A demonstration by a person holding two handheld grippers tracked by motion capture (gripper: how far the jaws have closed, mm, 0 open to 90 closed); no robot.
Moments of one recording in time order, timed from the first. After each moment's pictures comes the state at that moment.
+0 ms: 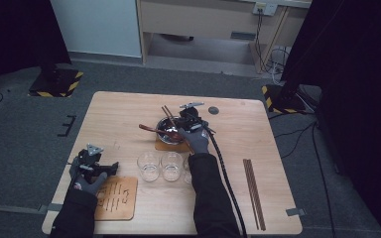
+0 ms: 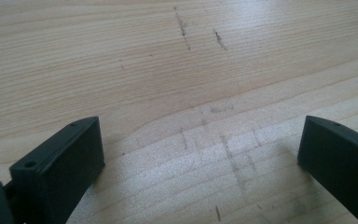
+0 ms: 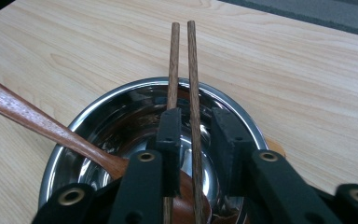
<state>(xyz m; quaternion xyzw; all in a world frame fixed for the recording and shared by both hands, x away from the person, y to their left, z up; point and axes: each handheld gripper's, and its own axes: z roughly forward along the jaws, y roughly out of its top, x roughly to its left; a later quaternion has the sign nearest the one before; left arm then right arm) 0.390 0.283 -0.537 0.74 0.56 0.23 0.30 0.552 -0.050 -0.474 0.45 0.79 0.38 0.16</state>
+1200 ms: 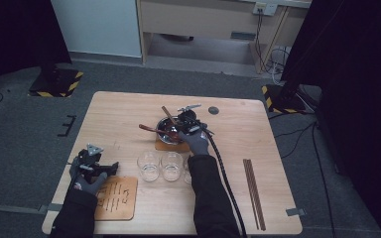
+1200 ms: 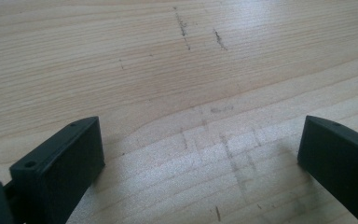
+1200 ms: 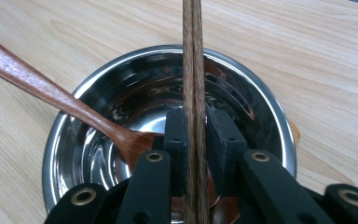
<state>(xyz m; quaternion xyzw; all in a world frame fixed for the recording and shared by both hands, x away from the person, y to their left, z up) 0.390 0.283 -0.537 0.74 0.56 0.23 0.30 0.548 -0.046 -0.481 0.45 0.81 0.35 0.14</state>
